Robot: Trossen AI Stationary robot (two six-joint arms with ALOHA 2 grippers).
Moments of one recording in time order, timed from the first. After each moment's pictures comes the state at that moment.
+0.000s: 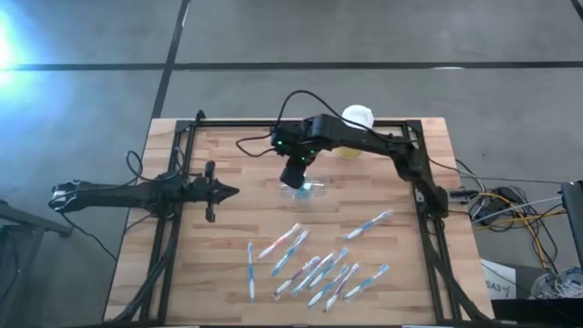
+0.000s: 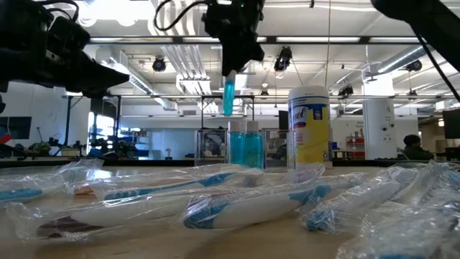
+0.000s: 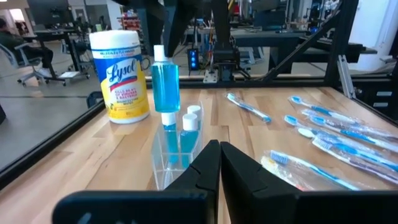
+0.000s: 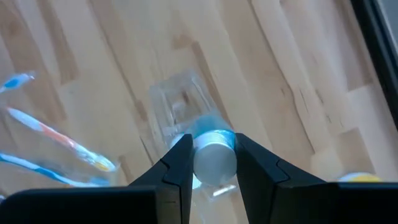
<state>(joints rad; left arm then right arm) 0.08 0.39 0.01 0.27 -0.01 0.03 -0.18 2.20 2.36 -1.40 0.05 0.22</state>
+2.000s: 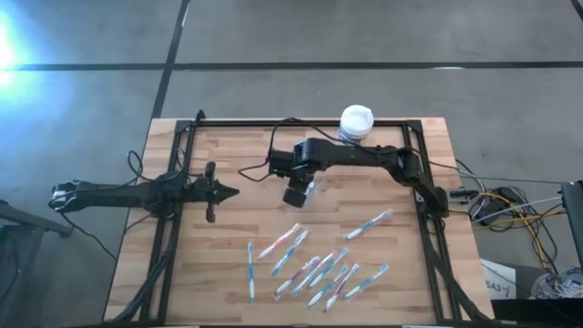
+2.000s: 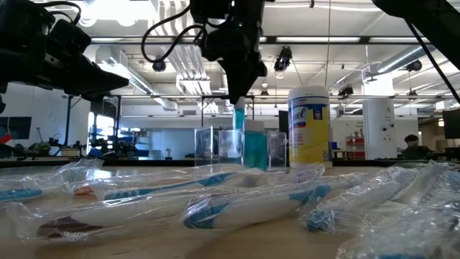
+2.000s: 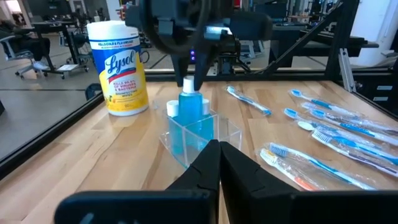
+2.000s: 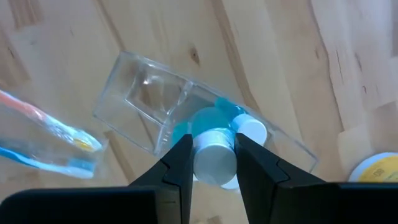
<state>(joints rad) 0.08 0.39 0.01 0.25 -0.01 0.02 -0.09 2.21 2.16 -1.34 0.11 0.26</state>
